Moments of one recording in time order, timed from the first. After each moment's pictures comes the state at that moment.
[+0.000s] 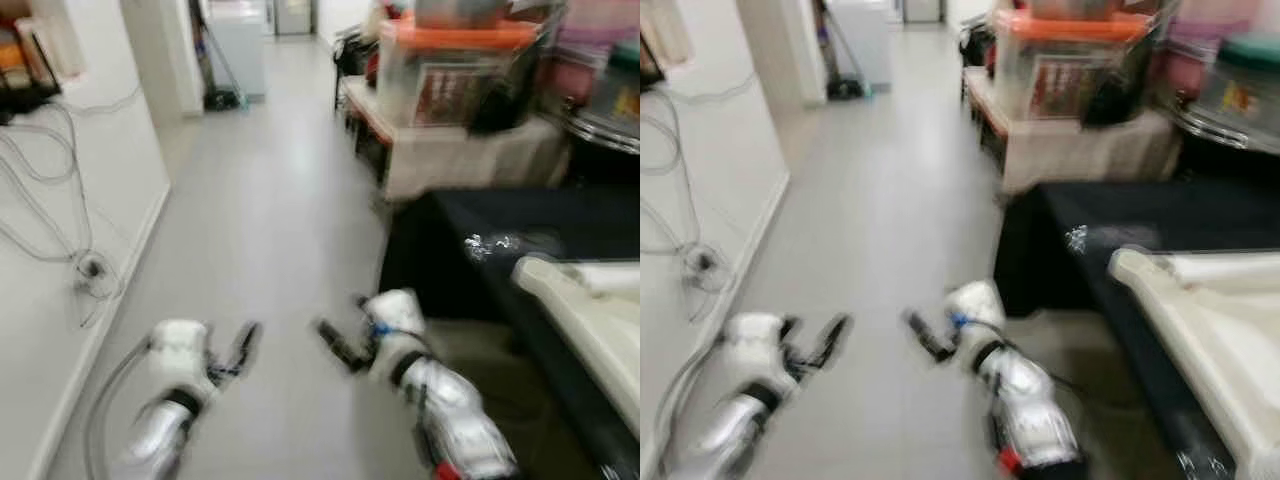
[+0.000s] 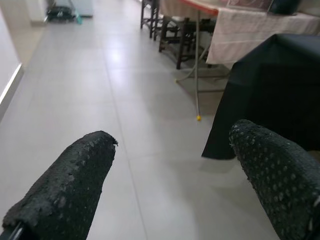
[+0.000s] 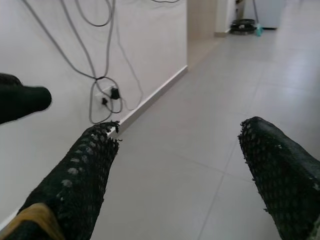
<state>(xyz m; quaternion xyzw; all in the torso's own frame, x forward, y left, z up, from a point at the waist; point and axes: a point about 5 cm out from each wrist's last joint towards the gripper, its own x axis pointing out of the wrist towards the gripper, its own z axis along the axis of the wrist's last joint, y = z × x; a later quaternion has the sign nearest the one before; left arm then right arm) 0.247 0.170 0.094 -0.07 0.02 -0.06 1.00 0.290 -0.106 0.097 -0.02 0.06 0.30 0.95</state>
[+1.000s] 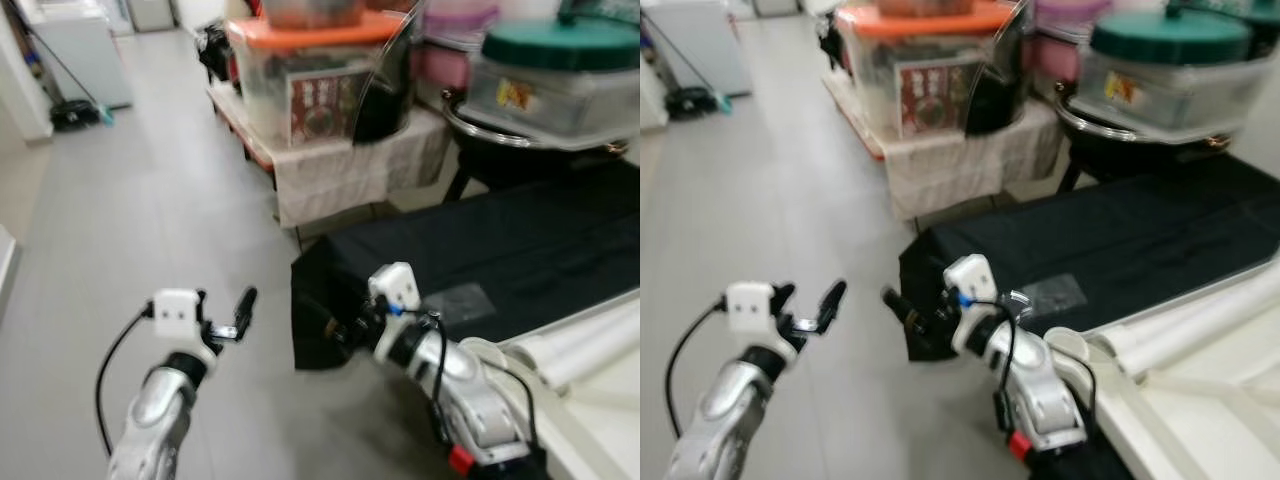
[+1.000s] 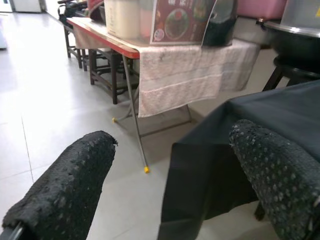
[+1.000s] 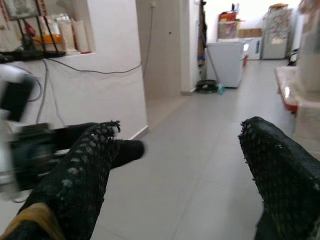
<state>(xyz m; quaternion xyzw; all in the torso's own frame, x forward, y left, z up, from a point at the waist) 0.260 0.184 0.116 -0.06 -0.02 -0.03 1.00 0.282 -0.078 0.152 0.03 -0.04 0.43 0.90</state>
